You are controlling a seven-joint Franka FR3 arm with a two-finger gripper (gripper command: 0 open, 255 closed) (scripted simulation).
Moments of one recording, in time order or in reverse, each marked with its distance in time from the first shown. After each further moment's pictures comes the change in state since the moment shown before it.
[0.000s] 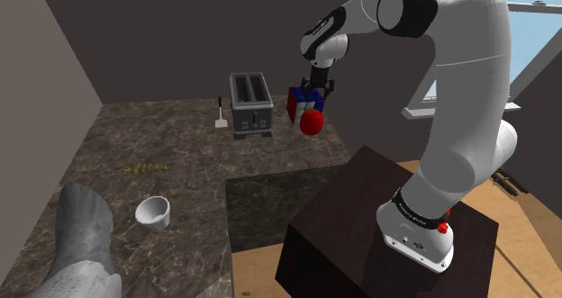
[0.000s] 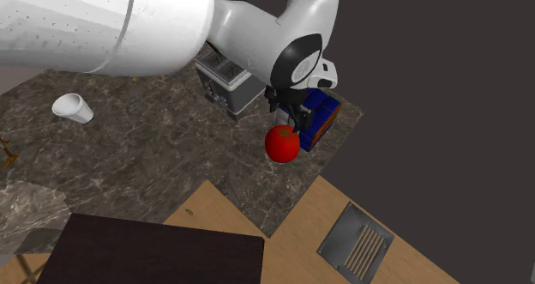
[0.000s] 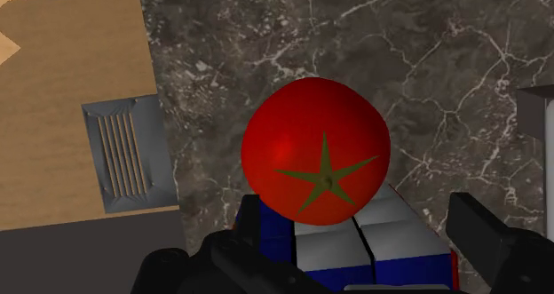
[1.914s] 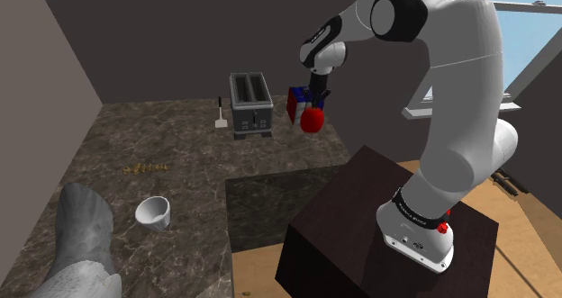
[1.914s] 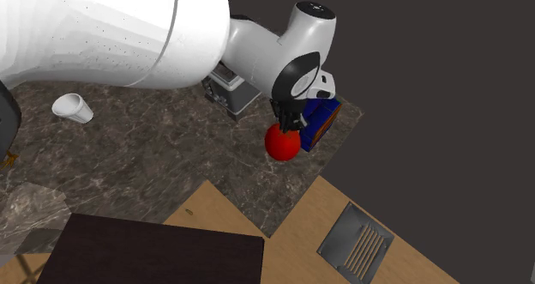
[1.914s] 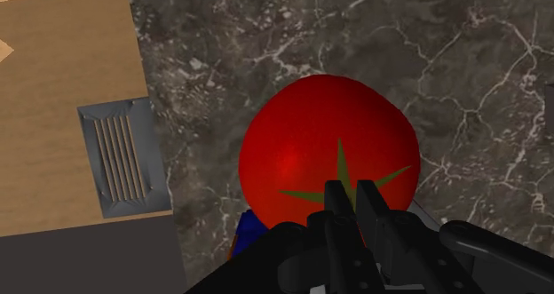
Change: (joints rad) arm -0.015 0.061 0.010 0.006 0.021 0.053 -0.009
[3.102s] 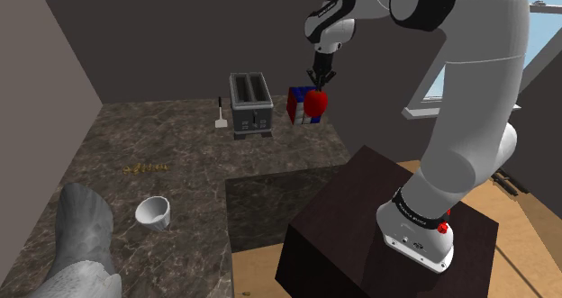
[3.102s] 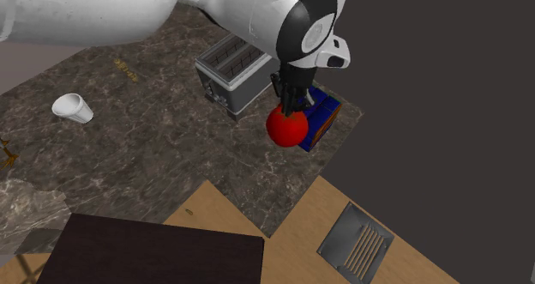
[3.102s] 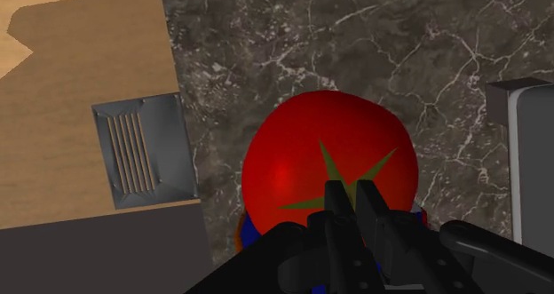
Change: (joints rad) arm 0.022 -0.156 -0.032 0.017 -0.049 -0.169 0.030
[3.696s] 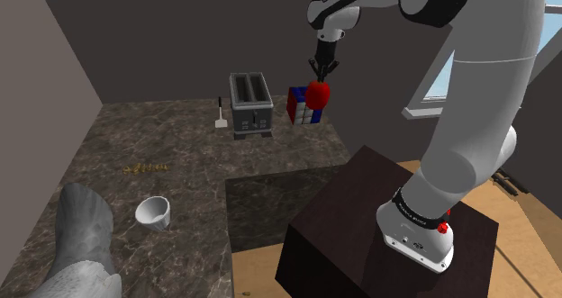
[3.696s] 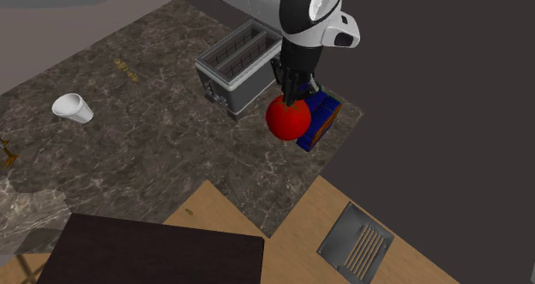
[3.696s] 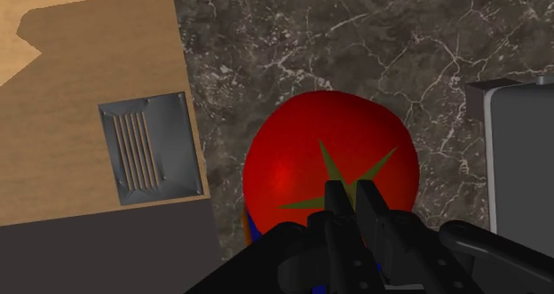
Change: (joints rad) arm 0.007 -0.063 -0.011 0.032 -0.022 -0.093 0.014
